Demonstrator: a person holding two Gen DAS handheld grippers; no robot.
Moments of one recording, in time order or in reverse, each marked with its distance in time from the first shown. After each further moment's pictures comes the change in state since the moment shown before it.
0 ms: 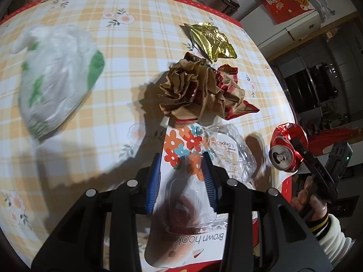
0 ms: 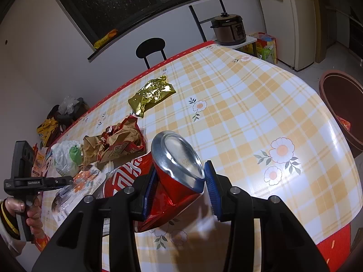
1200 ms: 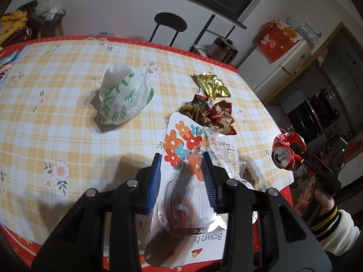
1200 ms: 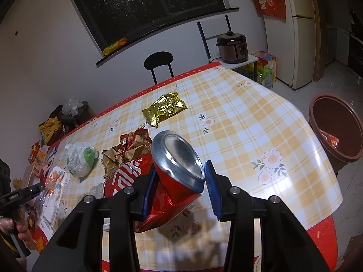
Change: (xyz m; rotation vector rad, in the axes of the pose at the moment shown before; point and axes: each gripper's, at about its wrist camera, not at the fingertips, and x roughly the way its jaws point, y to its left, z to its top) left arm -0.123 0.012 -0.084 0.011 -0.345 0.053; right arm -0.058 0.038 -0.002 -0.071 -0.086 -0.031
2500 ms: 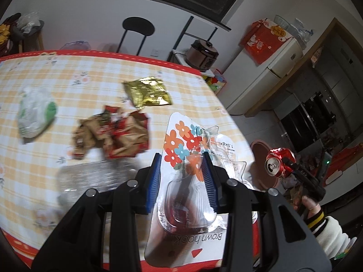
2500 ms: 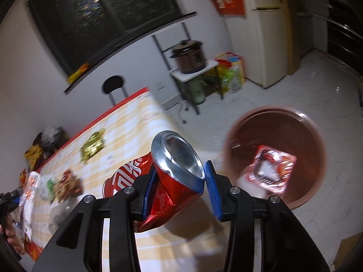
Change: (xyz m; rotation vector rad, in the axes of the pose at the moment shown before) left arm 0.083 -0.212 0.020 -0.003 -0.043 -0.027; right arm -0.028 -0.265 0.081 0.126 -0.039 -0.086
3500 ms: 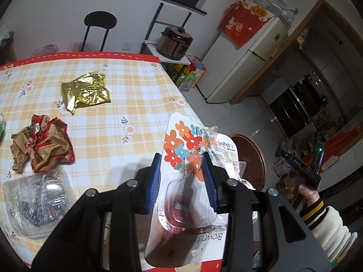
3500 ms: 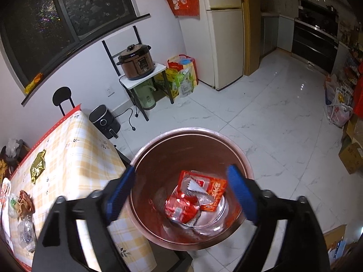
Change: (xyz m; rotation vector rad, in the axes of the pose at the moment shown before) left arm 0.090 -0.119 0.006 0.095 0.065 -0.067; right arm 0.001 -0.128 0.055 0.035 0.005 -0.239
